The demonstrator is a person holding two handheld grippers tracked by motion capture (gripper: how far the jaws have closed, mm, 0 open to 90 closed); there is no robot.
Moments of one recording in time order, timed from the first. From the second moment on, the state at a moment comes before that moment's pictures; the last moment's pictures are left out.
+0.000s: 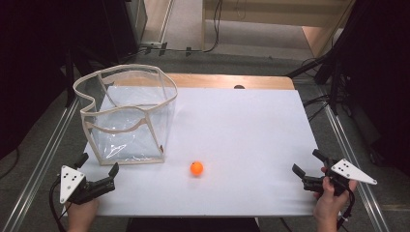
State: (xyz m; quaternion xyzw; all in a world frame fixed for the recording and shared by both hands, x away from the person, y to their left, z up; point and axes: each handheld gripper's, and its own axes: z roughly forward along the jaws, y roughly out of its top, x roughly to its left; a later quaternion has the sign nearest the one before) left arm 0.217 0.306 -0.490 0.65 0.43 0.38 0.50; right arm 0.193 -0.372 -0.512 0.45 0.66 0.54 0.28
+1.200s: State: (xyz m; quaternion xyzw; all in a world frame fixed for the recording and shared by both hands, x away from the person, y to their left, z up) left arm 0.216 0.306 -0.490 0.65 0.42 0.38 0.50; right arm 0.212 -0.323 -0.473 0.40 0.72 0.51 0.26
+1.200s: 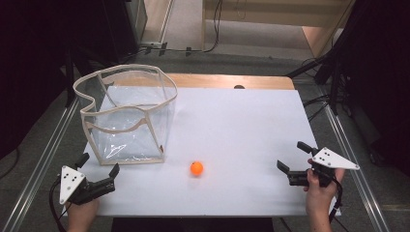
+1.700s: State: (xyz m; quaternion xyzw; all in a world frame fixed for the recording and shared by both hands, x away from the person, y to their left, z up) left arm 0.217 0.305 -0.490 0.65 0.42 0.38 0.50; right arm 0.230 -0.291 -0.453 0.36 0.74 0.51 0.24
